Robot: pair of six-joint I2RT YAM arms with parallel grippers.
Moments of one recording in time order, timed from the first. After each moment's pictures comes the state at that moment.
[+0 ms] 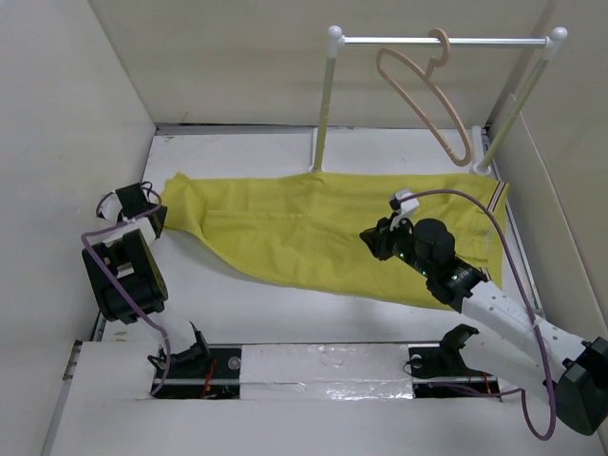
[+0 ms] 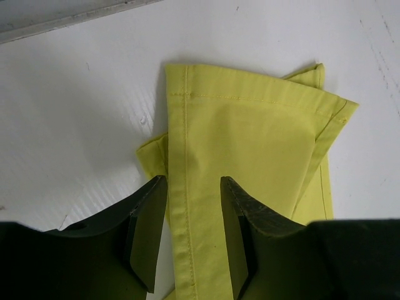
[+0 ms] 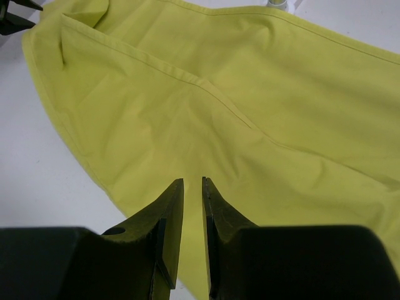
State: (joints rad) left arm 0.40 1.64 0.87 -0.02 -0.13 -0.95; right arm 0.63 0.90 0.56 0.09 -0.04 0.23
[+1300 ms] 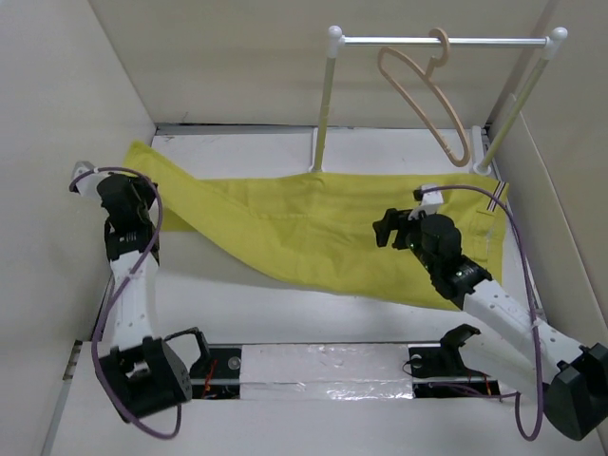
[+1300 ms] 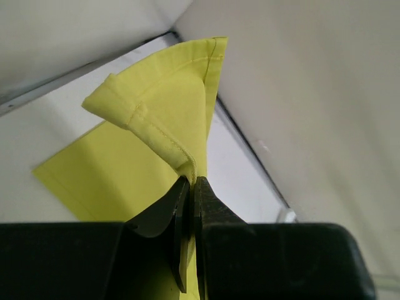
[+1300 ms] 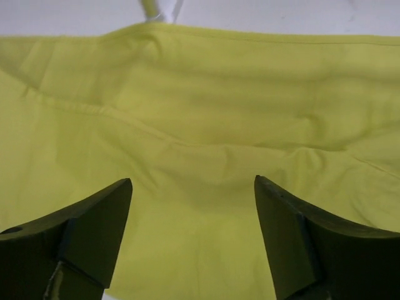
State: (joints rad) left arm 0.32 1.08 0.86 -0.06 -0.12 -0.83; right arm 0.53 0.91 0.55 0.05 0.20 0.30
